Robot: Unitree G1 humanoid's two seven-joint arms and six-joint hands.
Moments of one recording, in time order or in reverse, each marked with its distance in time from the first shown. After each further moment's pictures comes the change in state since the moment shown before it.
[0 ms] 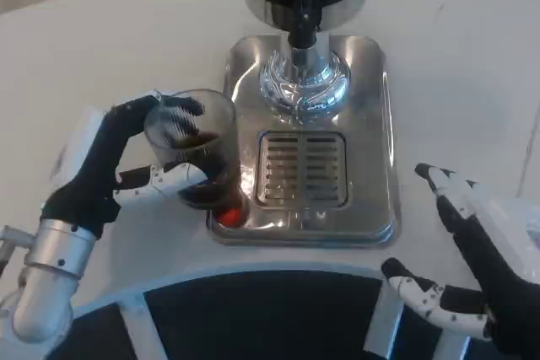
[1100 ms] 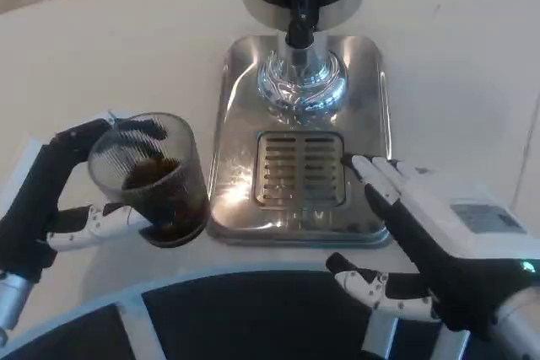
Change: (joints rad) left arm 0.305 0.053 0.149 -0.377 -0.251 -0.035 -0.318; right arm -0.171 -0.112 0.101 0.053 0.001 -0.045 0.099
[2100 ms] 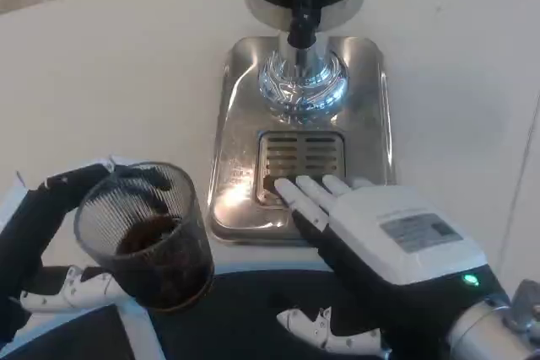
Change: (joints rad) left arm 0.267 0.019 0.045 -0.339 -0.185 0.063 -0.221; right arm -0.018 0.045 0.134 -0.085 -0.070 -0.077 0.127
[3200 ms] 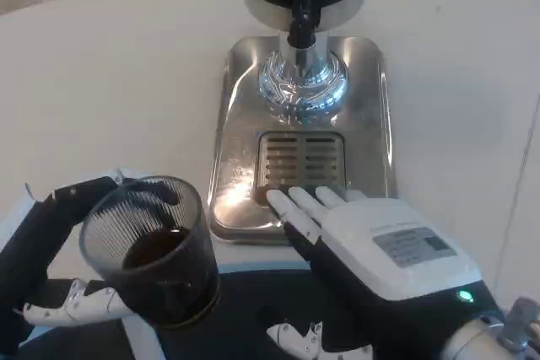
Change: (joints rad) left arm 0.036 -0.012 0.000 -0.043 -0.023 0.021 -0.045; right arm 0.062 0.087 0.022 -0.038 -0.068 -0.042 0.039
